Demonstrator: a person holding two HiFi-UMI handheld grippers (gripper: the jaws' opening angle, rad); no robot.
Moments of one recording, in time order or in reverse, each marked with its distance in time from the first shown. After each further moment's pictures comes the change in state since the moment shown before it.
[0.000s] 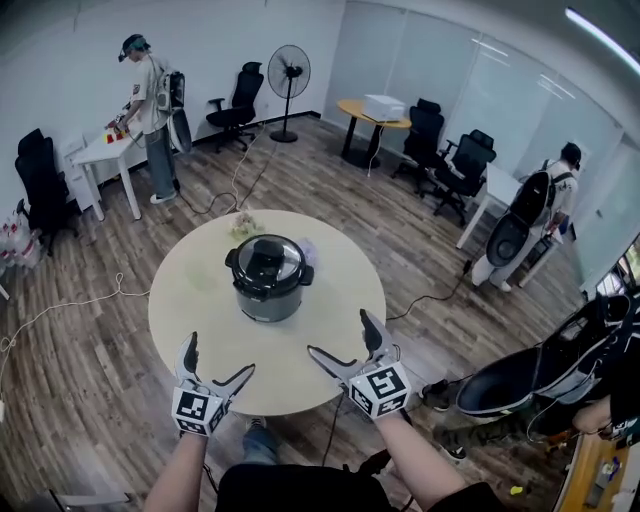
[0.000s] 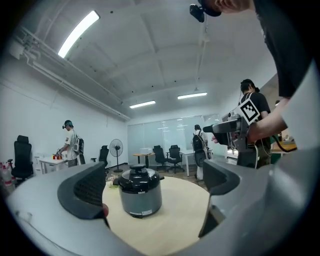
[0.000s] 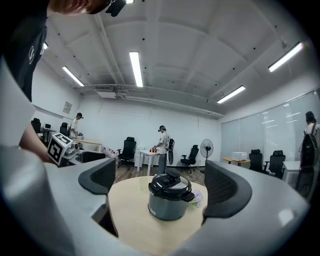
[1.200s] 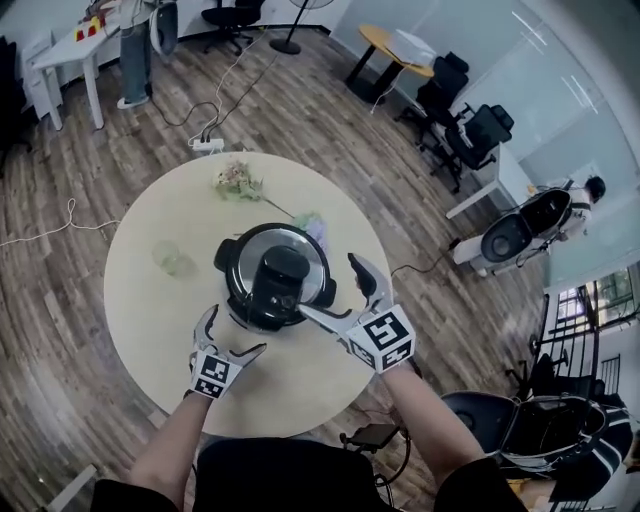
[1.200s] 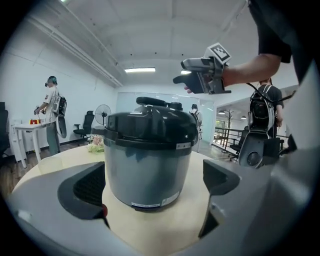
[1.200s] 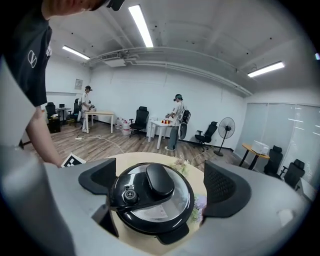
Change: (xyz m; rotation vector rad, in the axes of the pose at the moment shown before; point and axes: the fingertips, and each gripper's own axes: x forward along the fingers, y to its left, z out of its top) left arm 0.247 0.114 -0.224 -0.126 0.316 -0.207; right arm 0.330 -0.099 -0.055 -0.132 0.378 0.208
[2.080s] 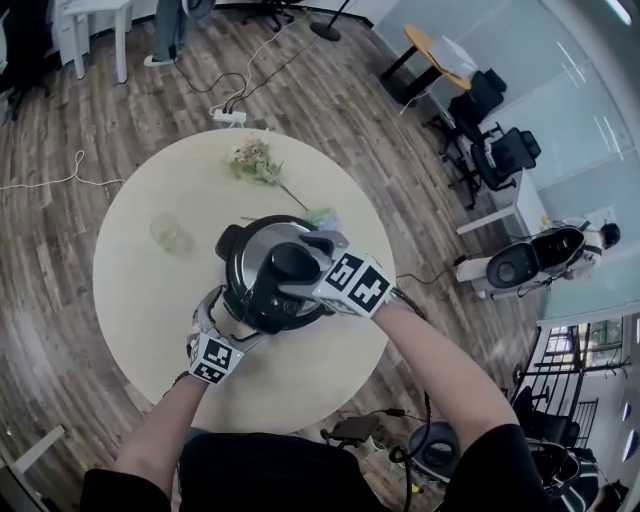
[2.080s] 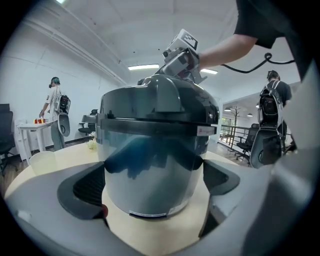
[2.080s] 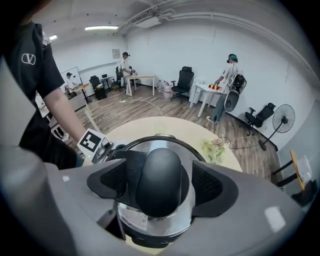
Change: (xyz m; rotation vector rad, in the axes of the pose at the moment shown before) left arm 0.048 0.013 -0.026 -0.022 0.030 0.057; right arm 0.117 0.020 -0.049 -0.277 0.469 0.499
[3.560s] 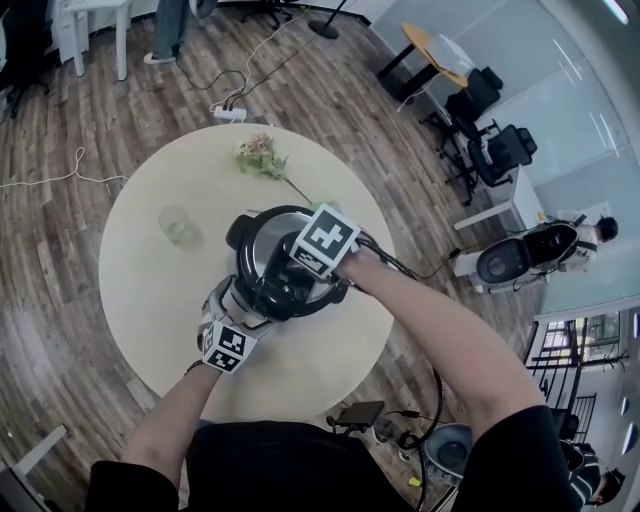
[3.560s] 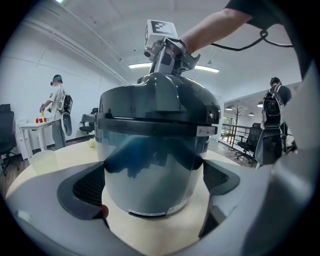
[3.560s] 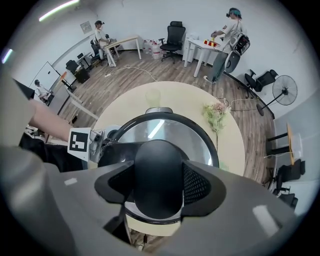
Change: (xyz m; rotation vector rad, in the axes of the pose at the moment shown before) left arm -0.001 0.000 -0.001 -0.007 0.025 0.013; right arm 0.029 -0.005 -0.014 0.171 0.452 0.011
